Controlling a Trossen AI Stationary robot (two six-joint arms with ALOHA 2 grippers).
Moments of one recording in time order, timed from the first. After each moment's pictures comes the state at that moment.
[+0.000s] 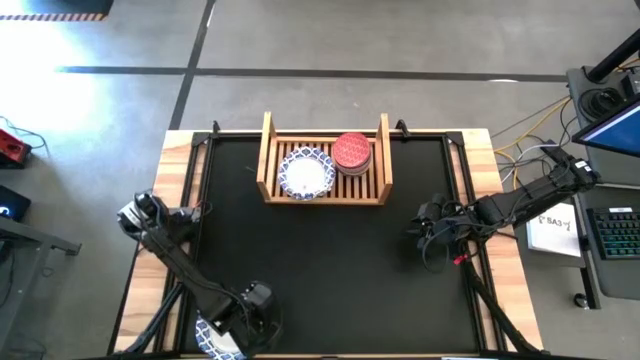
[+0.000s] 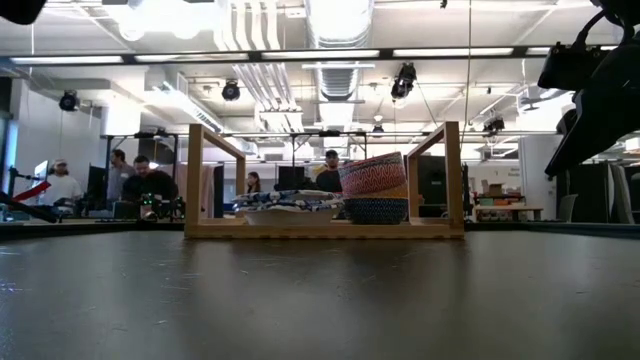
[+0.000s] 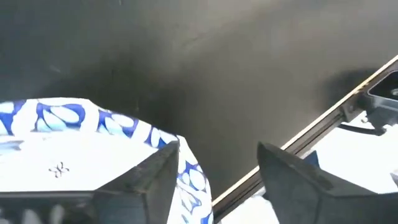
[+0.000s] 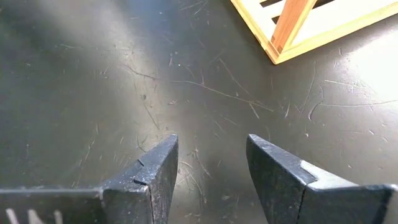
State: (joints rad) left arm -0.81 1.79 1.28 -0.72 -0.13 -1.81; right arm 0.38 0.72 0.43 -0.67 0.39 0.70
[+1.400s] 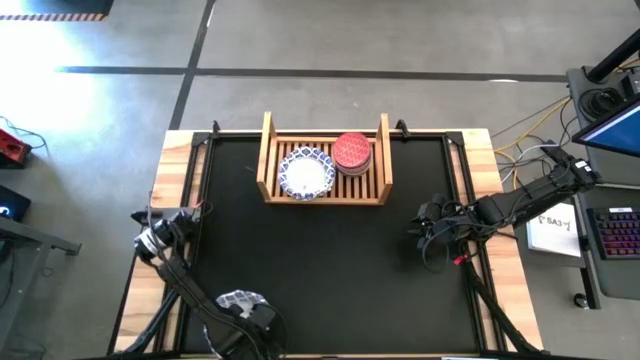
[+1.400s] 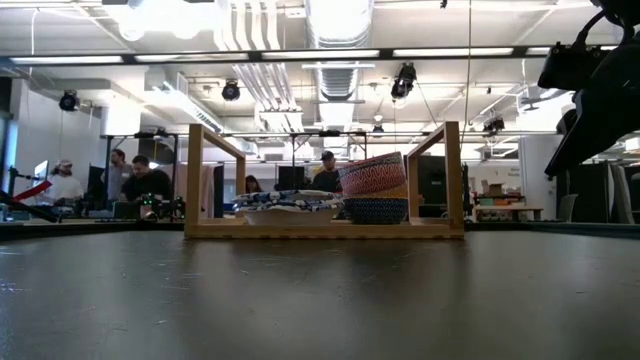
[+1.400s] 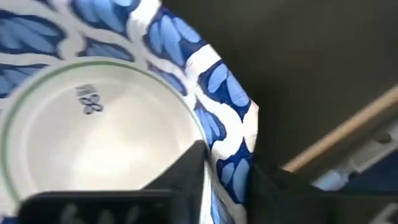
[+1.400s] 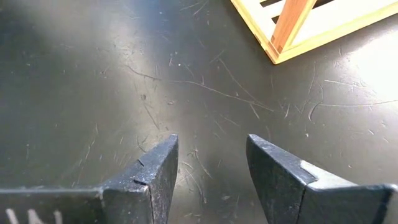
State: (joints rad) left arm -0.87 2.04 1.51 -0.93 -0.07 -1.78; right arm 0.38 0.72 0.43 -0.67 0.39 0.70
